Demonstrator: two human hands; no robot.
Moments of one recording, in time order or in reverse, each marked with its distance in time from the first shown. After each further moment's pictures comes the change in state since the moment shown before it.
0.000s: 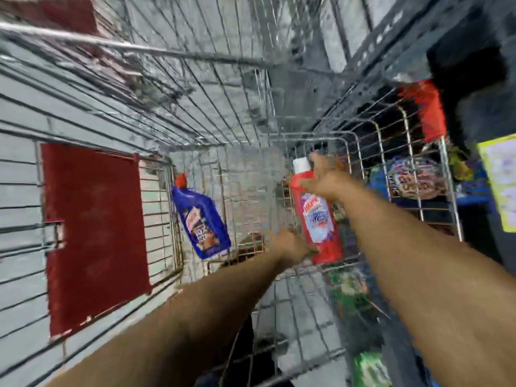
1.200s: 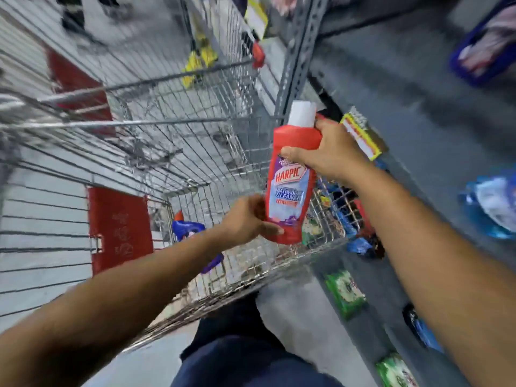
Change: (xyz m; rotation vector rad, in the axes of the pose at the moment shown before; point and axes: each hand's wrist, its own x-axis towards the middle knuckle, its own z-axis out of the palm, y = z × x) left_hand -0.150 0.041 -0.044 0.060 -0.125 0.543; right_hand -0.212 0.000 -0.103 0.632 0.513 -0.184
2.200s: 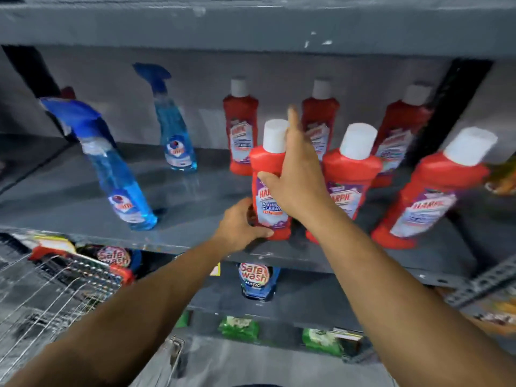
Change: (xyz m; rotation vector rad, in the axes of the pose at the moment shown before) left_hand -0.039 0.096 0.473 0.559 -0.523 0.610; right_hand -0.444 0.122 -0.253 -0.216 1.155 0.208
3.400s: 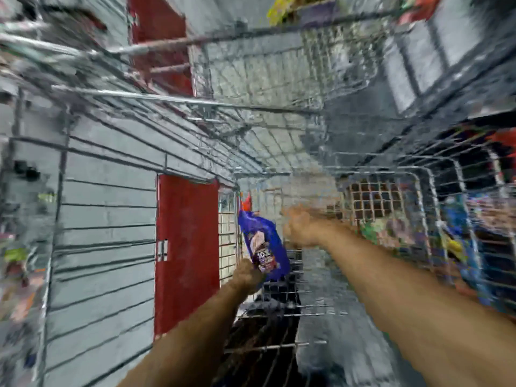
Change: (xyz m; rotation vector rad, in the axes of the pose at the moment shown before) left_hand -0.435 -0.422 -0.241 -0.636 0.759 -1.480; right_hand -0.296 -0.250 0.659 -0.449 -1.888 -0.807
